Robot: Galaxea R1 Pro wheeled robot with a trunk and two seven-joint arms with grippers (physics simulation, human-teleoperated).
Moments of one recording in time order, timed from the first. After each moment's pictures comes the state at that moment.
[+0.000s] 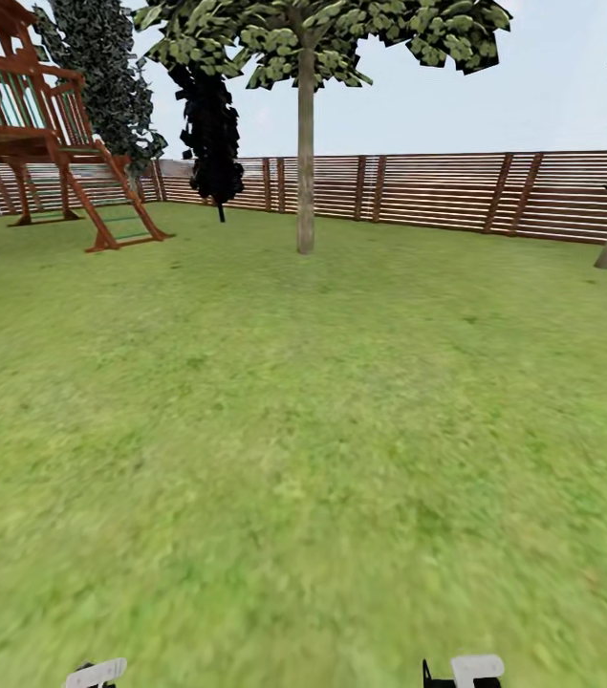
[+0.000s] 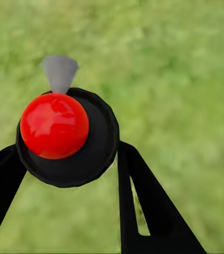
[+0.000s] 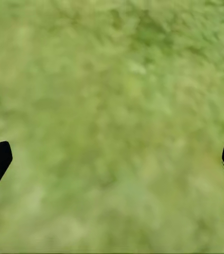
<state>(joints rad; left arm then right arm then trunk) -0.33 0.12 0.58 -0.16 -0.32 -0.46 0.00 -0.39 -0.02 -0.29 -0.03 0.46 -0.56 -0.23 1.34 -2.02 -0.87</state>
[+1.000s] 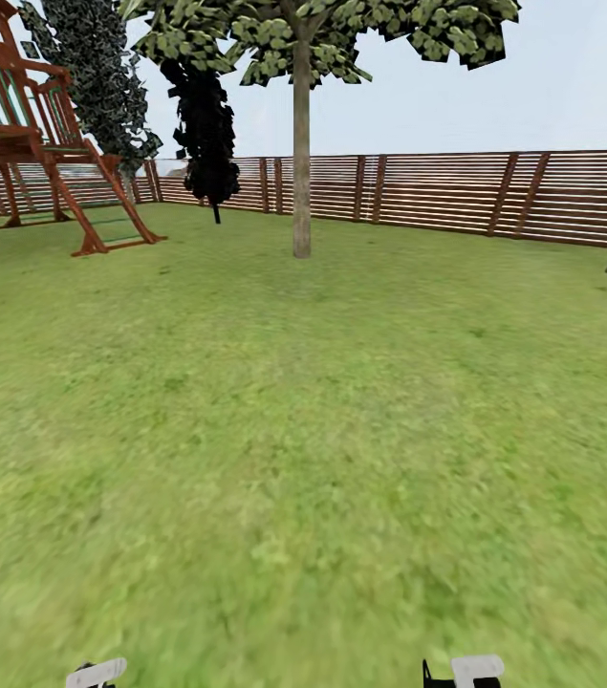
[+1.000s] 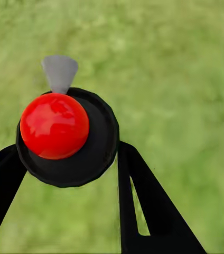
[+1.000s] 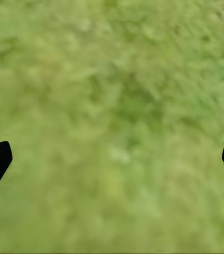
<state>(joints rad) -0.33 0.12 0.58 -0.16 -0.32 -0.46 0.00 -0.39 -0.02 -0.29 -0.03 0.46 -0.56 -0.23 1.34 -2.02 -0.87</state>
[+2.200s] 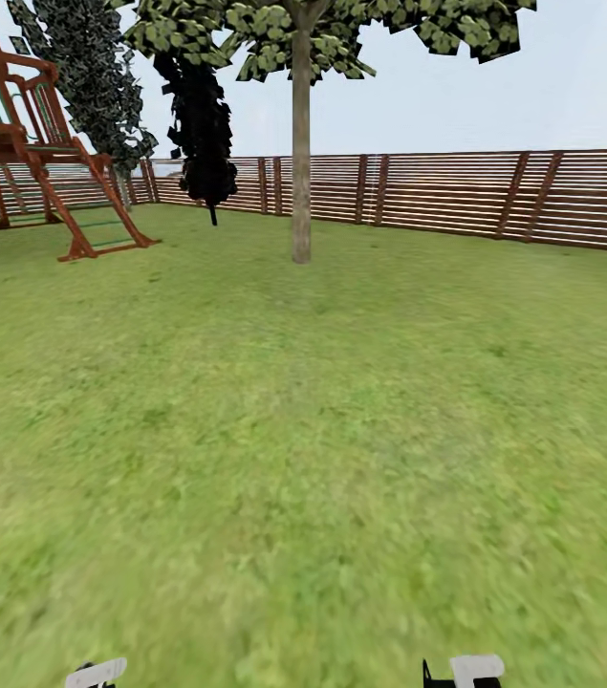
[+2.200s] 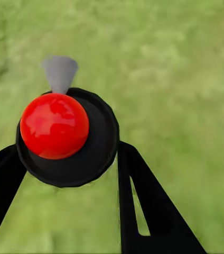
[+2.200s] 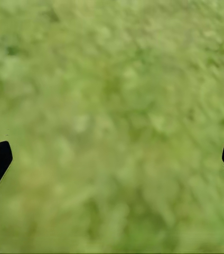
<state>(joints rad) -0.33 0.12 0.58 -0.16 -0.32 -0.46 0.00 -0.39 -0.02 -0.29 -0.03 0.46 -0.56 -0.23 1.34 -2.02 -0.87</state>
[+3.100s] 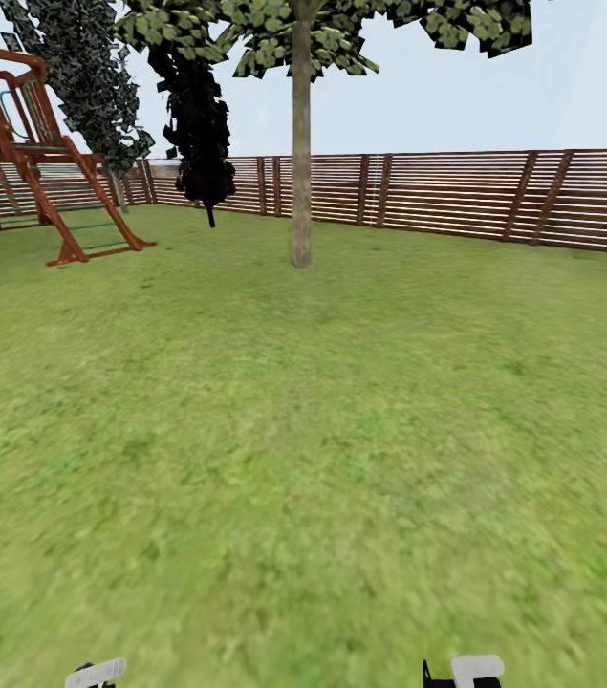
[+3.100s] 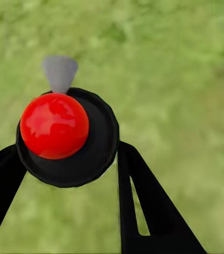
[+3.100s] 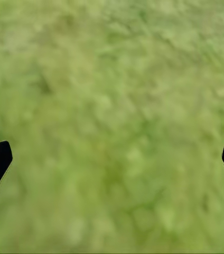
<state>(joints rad) -0.33 0.12 0.58 -0.16 -0.32 -0.46 0.00 -0.39 -0.02 -0.29 -0.03 0.46 -0.56 -0.23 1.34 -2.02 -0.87</state>
